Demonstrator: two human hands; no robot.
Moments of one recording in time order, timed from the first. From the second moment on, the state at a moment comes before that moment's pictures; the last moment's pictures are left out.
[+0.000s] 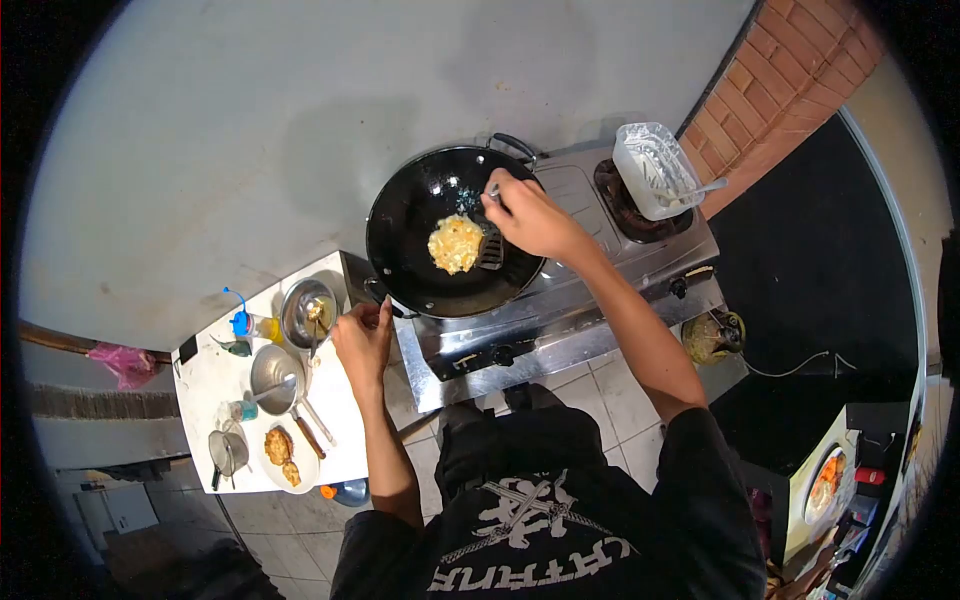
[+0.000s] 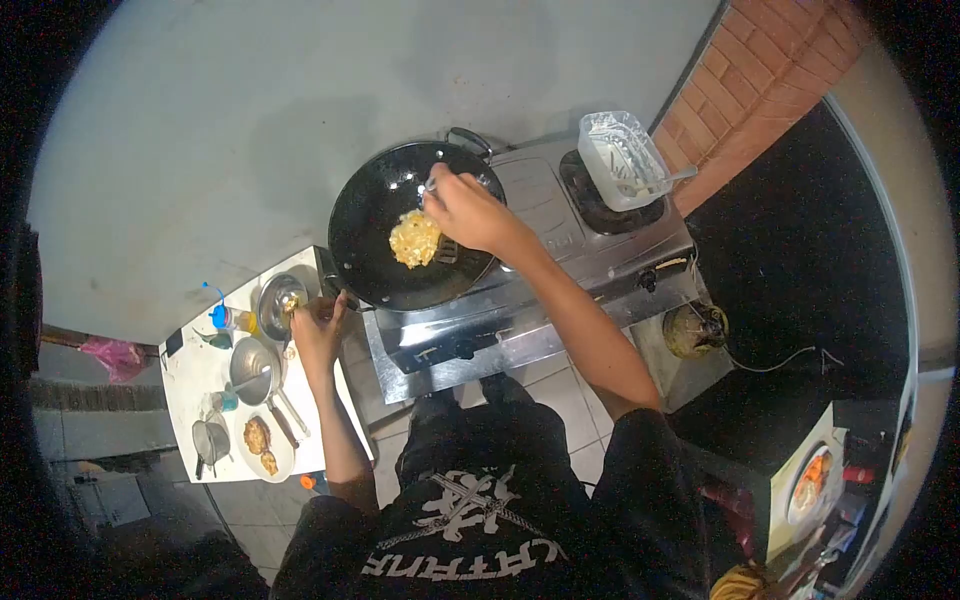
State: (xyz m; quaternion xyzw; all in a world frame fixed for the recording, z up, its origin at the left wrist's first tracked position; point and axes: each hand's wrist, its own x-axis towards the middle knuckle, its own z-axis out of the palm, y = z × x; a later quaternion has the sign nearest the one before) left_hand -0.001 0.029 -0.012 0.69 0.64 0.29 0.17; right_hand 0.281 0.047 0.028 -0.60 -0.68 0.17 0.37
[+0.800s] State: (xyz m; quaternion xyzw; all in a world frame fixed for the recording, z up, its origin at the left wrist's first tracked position) left_hand 0.003 0.025 -0.005 0.68 0.66 0.29 0.13; right_hand 0.270 0.014 0.017 -0.57 -0.65 0.22 0.45
